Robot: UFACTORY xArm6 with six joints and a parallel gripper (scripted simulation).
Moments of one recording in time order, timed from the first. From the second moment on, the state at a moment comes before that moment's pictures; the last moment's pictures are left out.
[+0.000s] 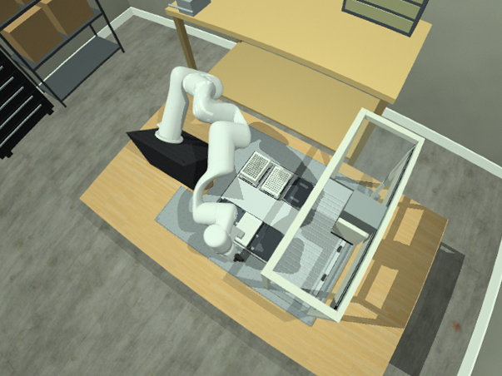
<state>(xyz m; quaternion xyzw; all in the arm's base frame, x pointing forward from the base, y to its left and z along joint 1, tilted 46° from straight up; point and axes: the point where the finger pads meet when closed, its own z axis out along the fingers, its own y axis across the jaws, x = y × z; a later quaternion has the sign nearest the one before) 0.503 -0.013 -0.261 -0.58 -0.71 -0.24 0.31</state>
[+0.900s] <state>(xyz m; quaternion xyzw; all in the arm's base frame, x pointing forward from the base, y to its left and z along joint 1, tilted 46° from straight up) 0.510 -0.042 -0.232 -0.58 -0.71 -0.24 0.31</state>
